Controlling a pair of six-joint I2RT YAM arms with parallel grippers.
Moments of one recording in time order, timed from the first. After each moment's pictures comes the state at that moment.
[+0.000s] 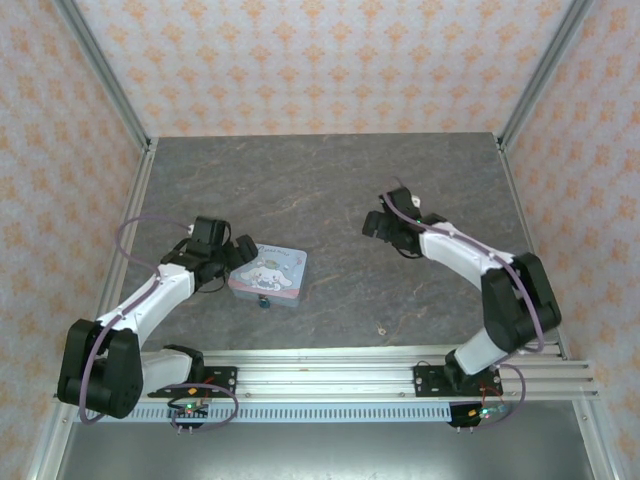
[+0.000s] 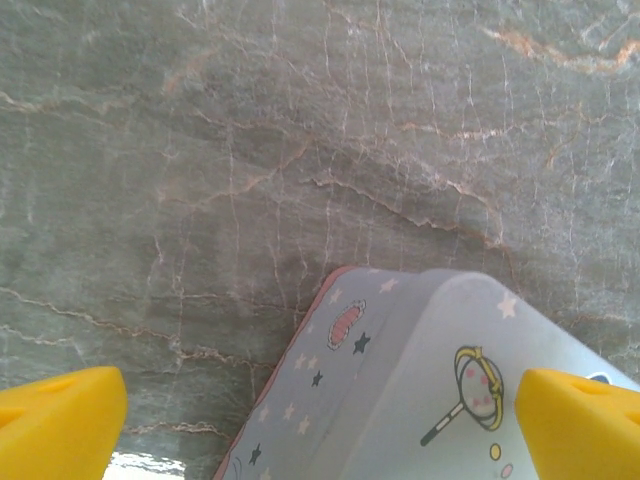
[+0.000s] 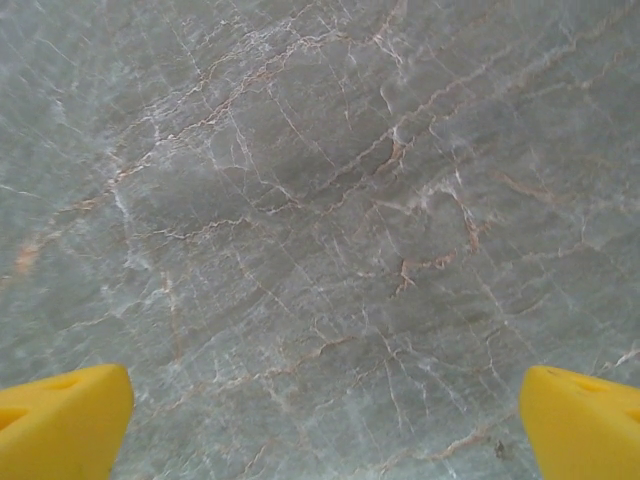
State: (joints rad) left arm -0.18 1.19 0.63 -0.42 -0.01 -0.70; right arm 0.45 1.58 1.01 -0.44 0.21 0.67
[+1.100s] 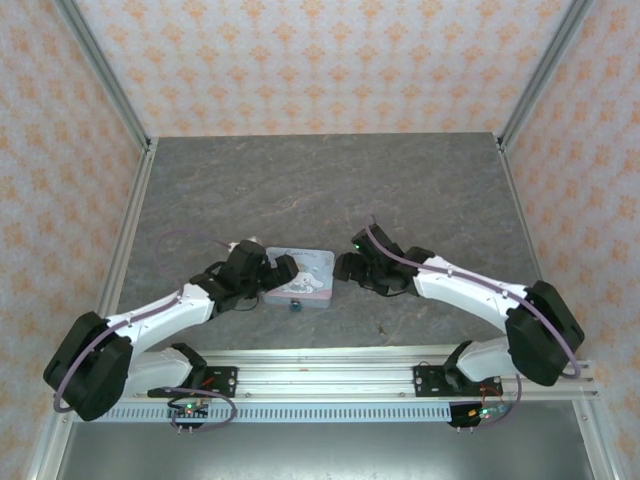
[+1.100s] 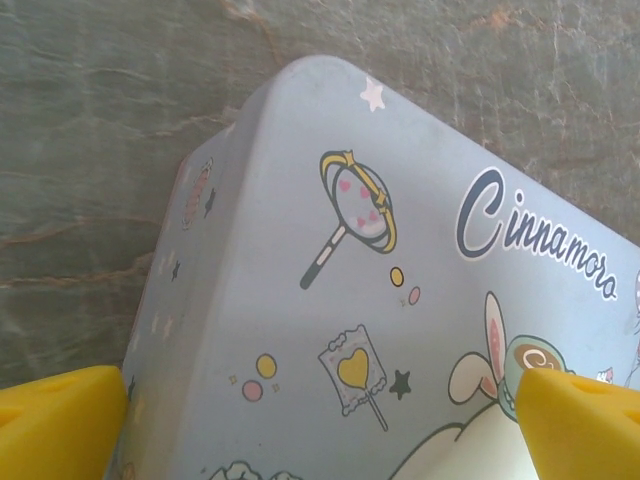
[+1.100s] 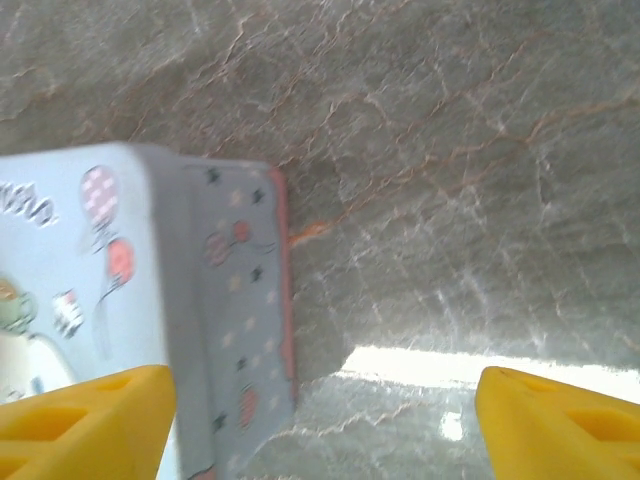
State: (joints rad) left arm -0.57 1.19 0.51 -0.16 0.00 -0.96; right arm 0.77 1.34 0.81 -0.48 -0.04 0.96
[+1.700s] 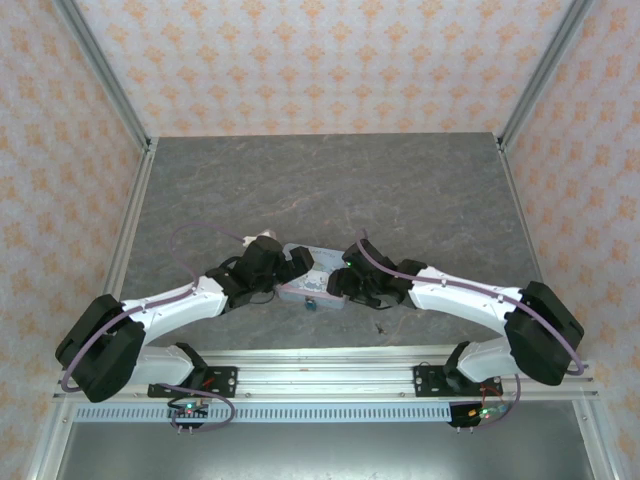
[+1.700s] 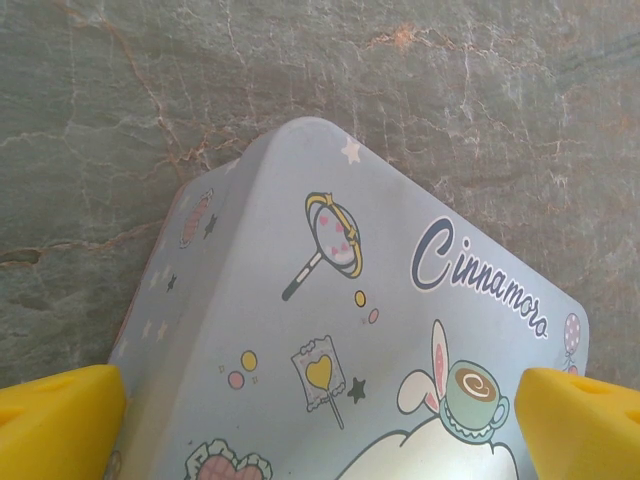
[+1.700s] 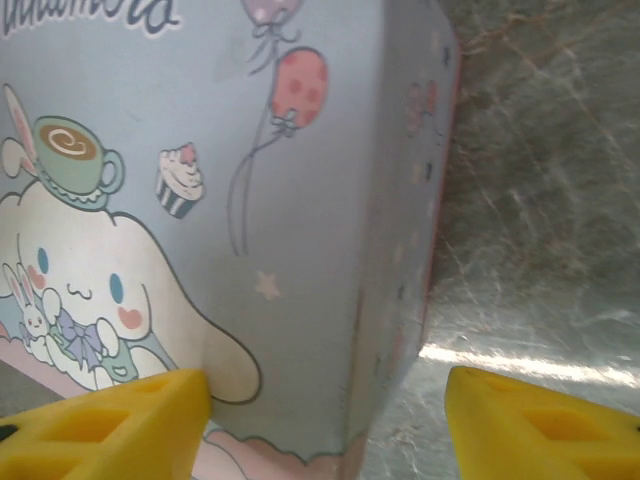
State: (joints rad) left arm -0.65 1.28 0.58 -0.06 -0.05 -1.05; right arm 0.87 1.36 0.76 -0.41 -0.06 1.04
